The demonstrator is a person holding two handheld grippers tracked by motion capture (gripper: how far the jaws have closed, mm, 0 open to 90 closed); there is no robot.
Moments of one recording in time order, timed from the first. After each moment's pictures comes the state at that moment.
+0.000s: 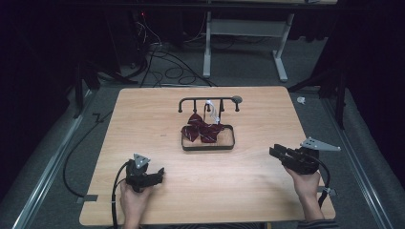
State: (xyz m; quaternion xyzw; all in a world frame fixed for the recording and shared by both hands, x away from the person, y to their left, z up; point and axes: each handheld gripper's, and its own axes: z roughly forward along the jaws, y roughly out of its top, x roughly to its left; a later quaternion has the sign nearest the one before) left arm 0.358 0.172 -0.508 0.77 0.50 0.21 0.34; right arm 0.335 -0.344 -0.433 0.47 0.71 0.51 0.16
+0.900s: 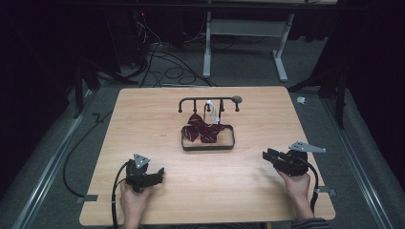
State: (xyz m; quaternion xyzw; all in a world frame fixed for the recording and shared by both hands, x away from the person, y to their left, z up) left arm 0.358 0.172 -0.508 0.77 0.50 0.21 0.34; right arm 0.345 -0.331 -0.464 0.49 0.72 0.47 0.15
